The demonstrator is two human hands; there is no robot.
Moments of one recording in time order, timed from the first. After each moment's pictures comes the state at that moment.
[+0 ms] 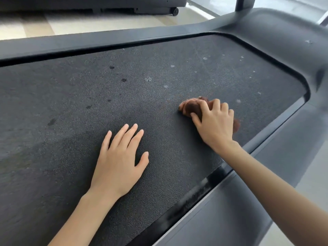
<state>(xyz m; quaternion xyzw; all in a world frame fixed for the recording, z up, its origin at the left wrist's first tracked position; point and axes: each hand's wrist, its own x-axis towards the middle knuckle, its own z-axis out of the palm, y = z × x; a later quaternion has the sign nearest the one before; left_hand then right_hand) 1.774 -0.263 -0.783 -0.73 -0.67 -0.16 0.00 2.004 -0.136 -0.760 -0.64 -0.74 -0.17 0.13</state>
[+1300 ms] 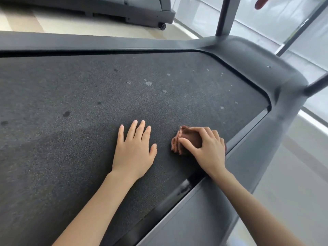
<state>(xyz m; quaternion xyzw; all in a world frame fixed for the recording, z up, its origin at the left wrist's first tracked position) 1.777 -0.264 -0.782 -0.73 -0.66 -0.16 -0.01 1.982 -0.241 -0.748 -0.65 -0.73 -0.02 0.21</state>
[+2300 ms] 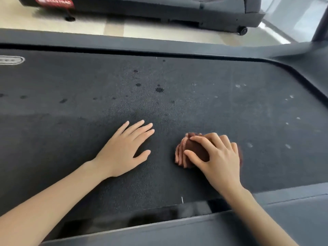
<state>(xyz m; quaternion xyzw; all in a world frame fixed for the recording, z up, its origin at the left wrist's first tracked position) 1.842 -0.210 -0.773 -0.71 -0.70 -0.08 0.00 2.085 -0.094 -0.759 -0.38 -0.89 -0.02 0.26</state>
